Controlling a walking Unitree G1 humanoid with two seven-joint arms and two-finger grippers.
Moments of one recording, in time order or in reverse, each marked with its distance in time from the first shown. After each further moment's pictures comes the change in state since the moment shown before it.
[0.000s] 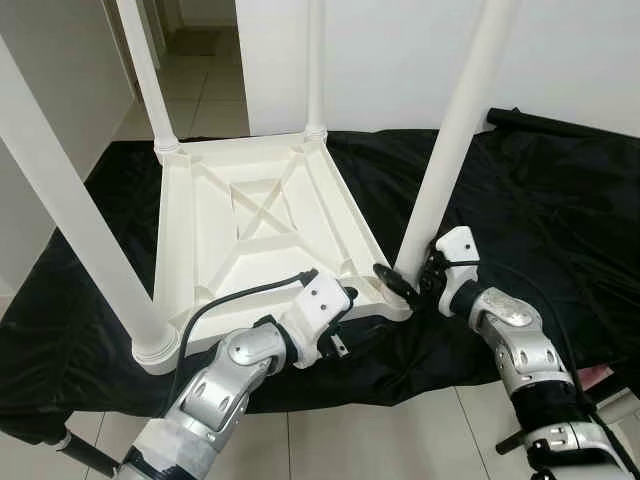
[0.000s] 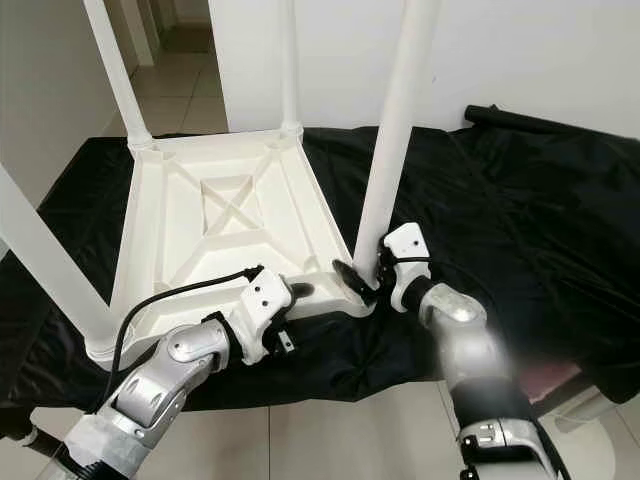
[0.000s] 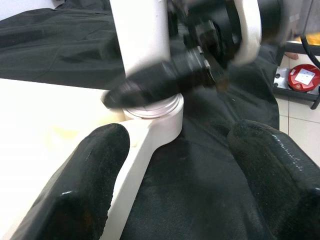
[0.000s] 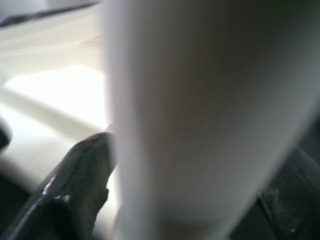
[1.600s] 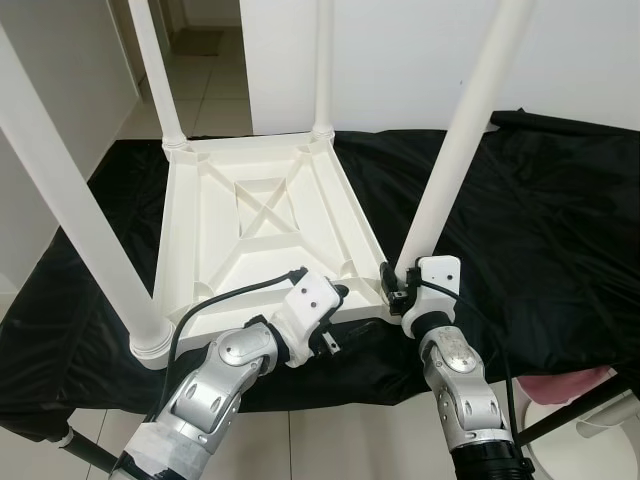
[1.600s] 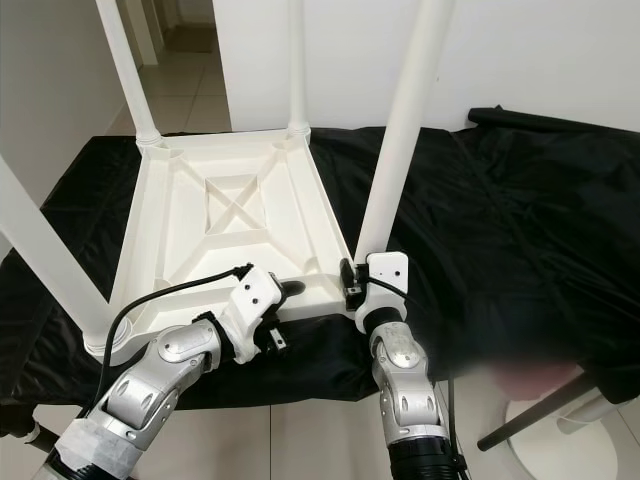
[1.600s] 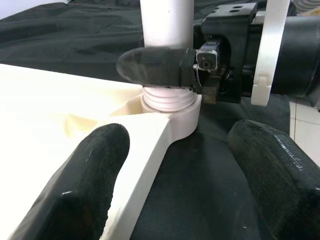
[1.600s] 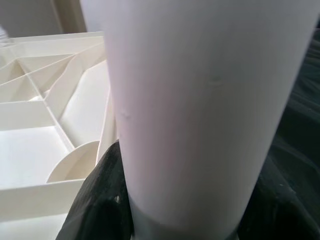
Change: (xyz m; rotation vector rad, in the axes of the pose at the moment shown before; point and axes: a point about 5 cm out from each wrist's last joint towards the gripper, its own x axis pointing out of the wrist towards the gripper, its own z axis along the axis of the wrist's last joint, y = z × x) left arm -0.009 0.005 -0.002 -0.013 0.007 0.033; right arm 0.002 0.052 0.001 0.218 -0.099 -0.694
